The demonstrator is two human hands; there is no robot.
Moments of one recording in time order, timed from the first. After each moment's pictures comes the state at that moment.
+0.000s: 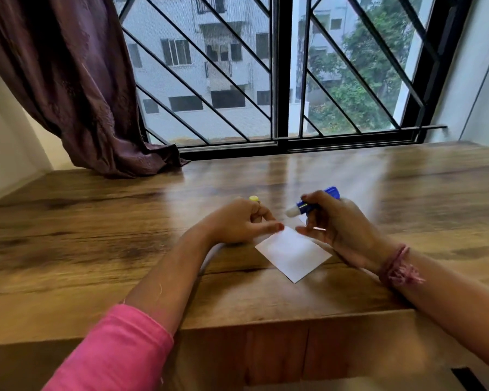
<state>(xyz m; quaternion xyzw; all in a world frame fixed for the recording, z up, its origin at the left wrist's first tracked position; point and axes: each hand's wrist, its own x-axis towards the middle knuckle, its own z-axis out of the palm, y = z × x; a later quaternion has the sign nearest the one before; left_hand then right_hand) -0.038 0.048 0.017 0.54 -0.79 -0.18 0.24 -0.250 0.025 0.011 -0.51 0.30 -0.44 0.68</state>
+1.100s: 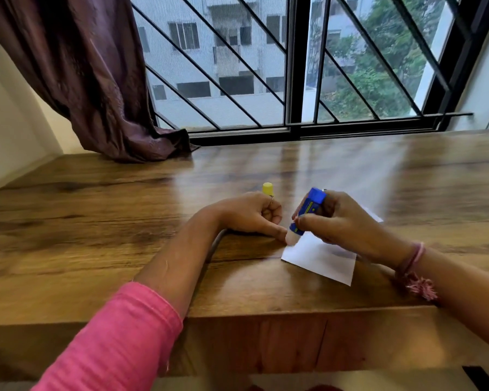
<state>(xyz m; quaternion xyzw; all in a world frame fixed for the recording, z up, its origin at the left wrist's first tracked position) -0.028 0.040 0.015 0.54 -0.79 -0.27 0.14 -0.233 0.044 0.009 -0.79 0.28 -0.35 0.42</state>
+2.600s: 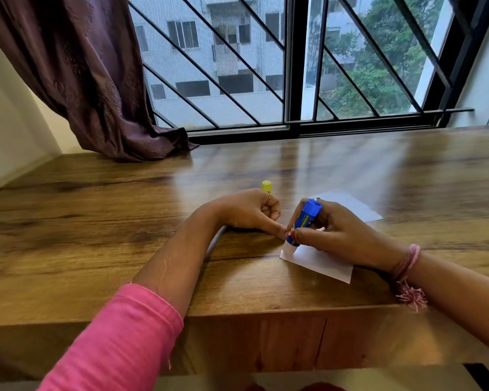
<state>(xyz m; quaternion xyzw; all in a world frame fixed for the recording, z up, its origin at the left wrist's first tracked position) -0.033 0.043 0.021 0.55 -0.75 -0.33 0.15 -0.237 0.052 0.005 -0.86 0.25 -0.30 0.33</state>
